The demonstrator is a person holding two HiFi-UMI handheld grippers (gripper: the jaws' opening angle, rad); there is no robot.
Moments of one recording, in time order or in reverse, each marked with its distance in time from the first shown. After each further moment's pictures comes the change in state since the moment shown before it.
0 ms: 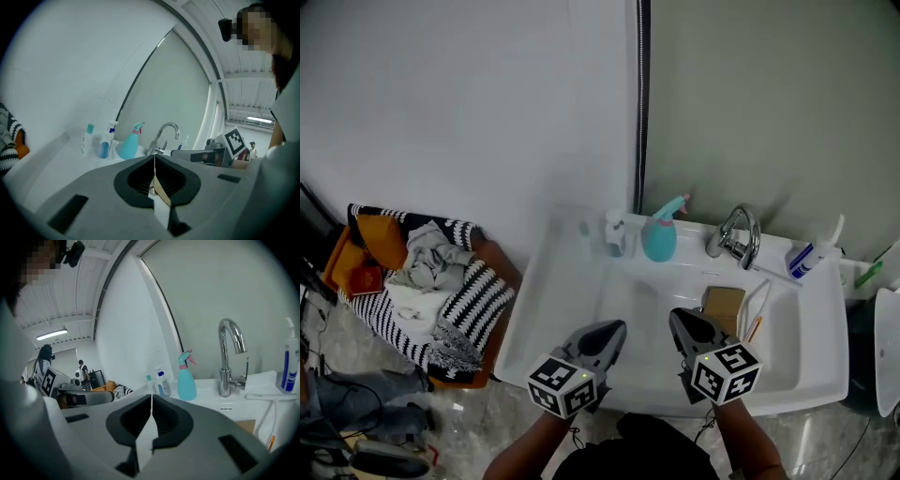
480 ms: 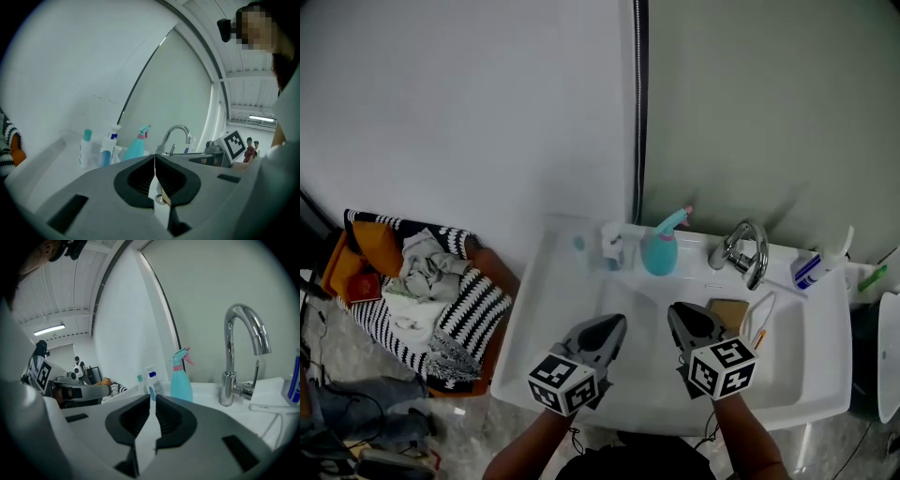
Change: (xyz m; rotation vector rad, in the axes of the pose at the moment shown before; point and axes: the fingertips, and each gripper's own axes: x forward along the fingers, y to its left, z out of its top) left arm 0.043 0.035 0.023 0.008 -0.010 0.014; right arm 0.047 -0.037 0.013 -0.027 0.032 -0.026
